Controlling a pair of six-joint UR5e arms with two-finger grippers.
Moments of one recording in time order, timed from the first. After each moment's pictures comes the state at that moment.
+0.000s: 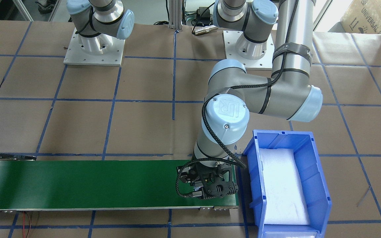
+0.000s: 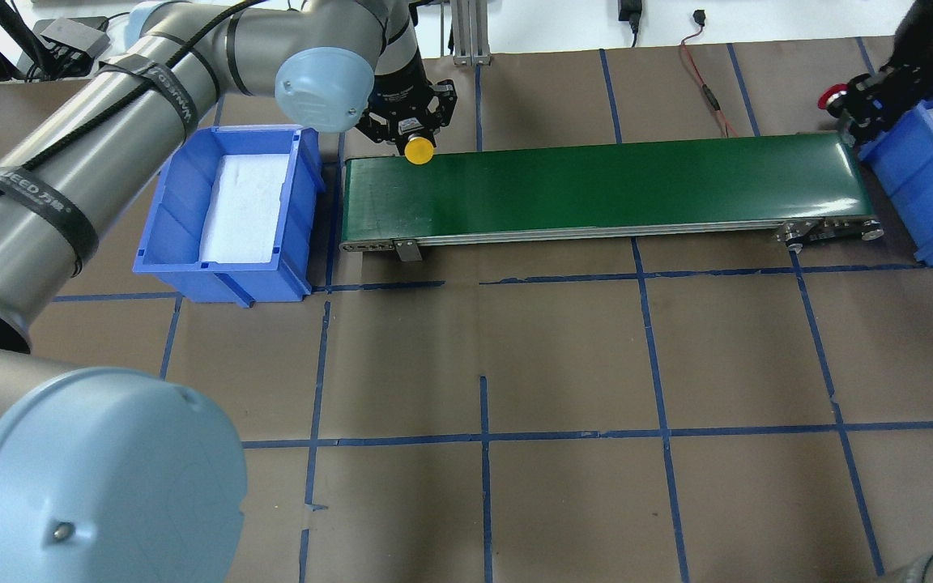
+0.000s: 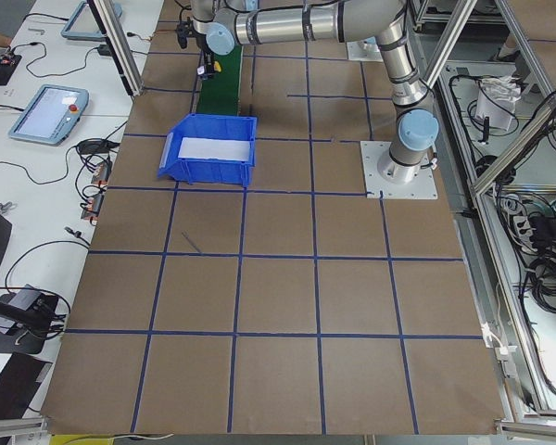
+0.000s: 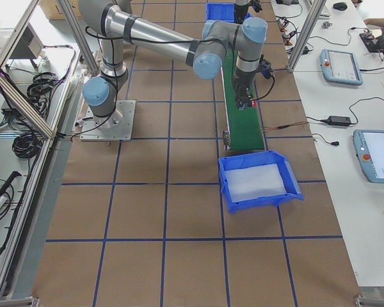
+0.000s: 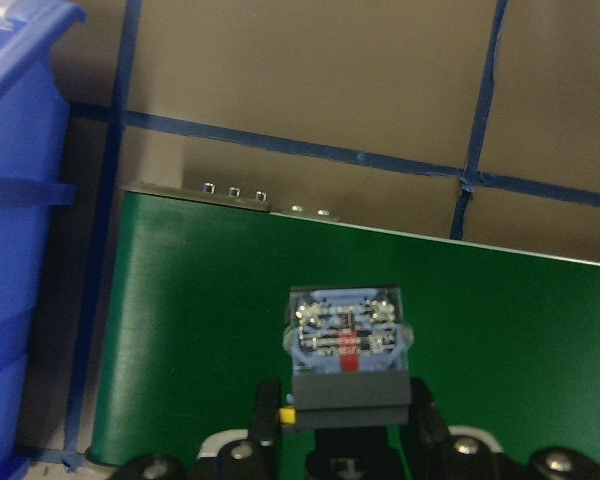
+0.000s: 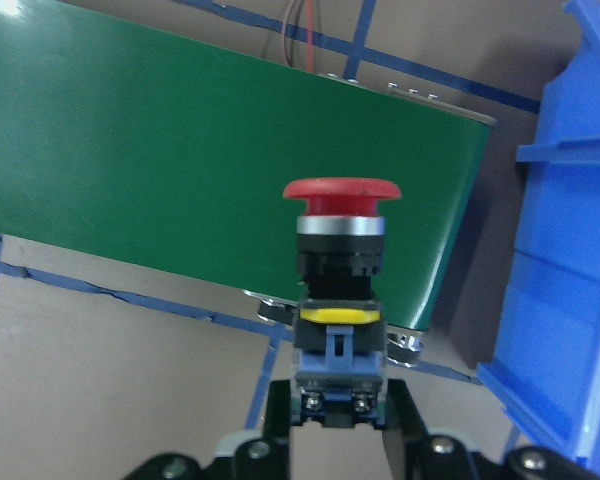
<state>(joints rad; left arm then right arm) -1.79 -2.16 -1.24 -1.21 1.53 -0.41 1.17 -1.29 1.44 -1.76 -1.62 -0.67</state>
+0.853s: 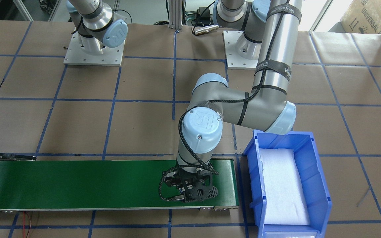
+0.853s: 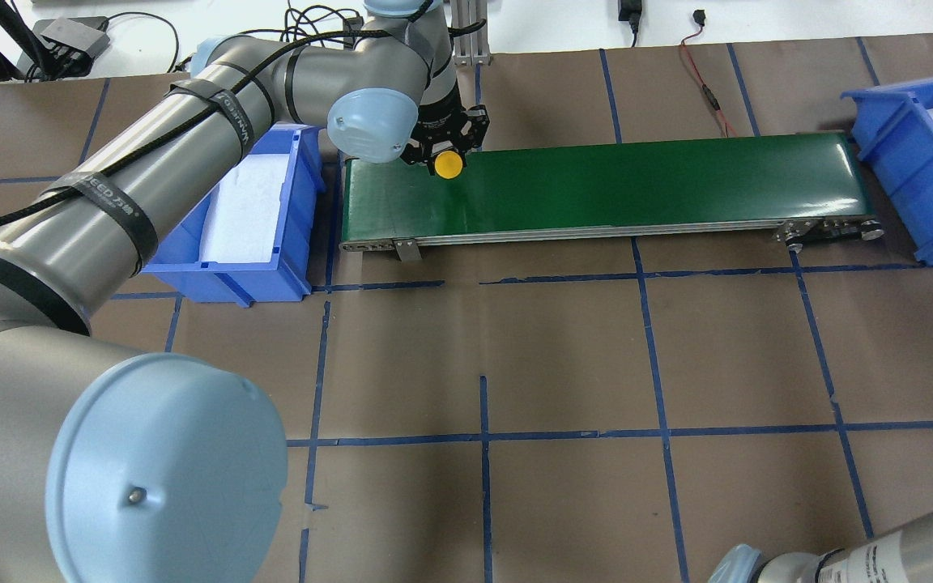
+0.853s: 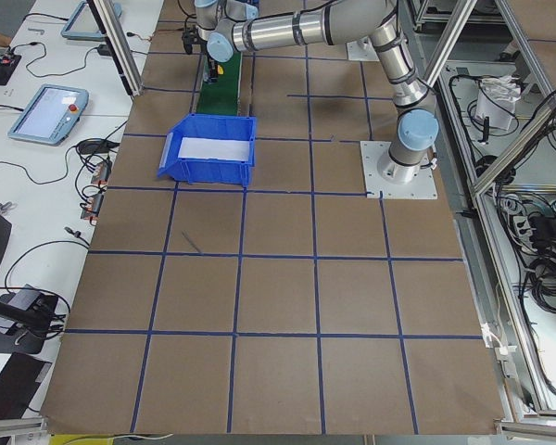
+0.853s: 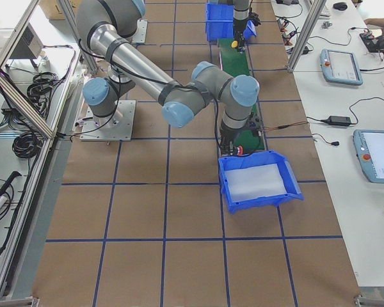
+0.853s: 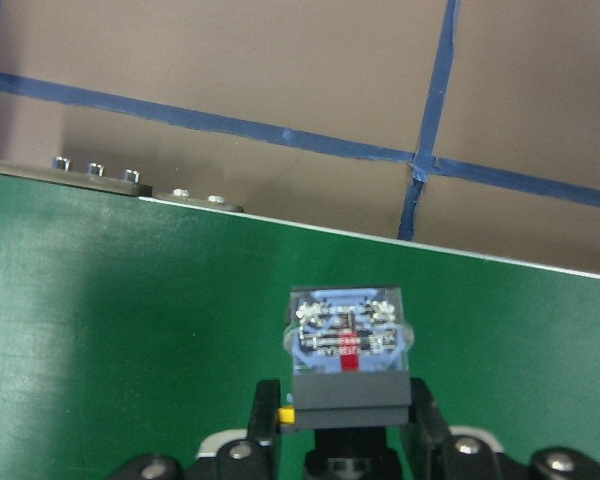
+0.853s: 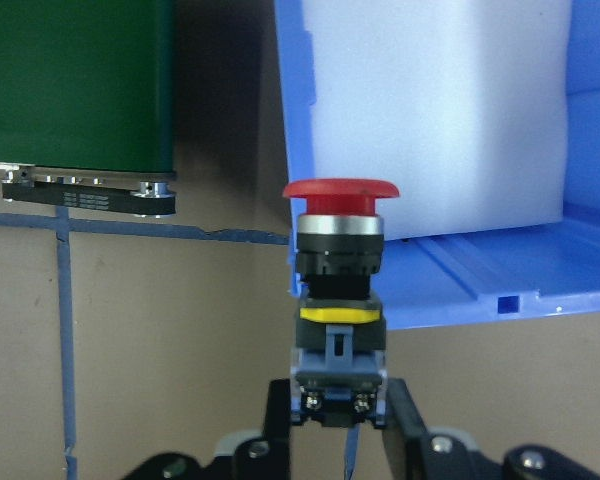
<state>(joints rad) -1.84 -2.22 -1.26 -1.14 1.54 -0.46 0.86 -1.22 1.40 -1.72 -1.62 -0.79</state>
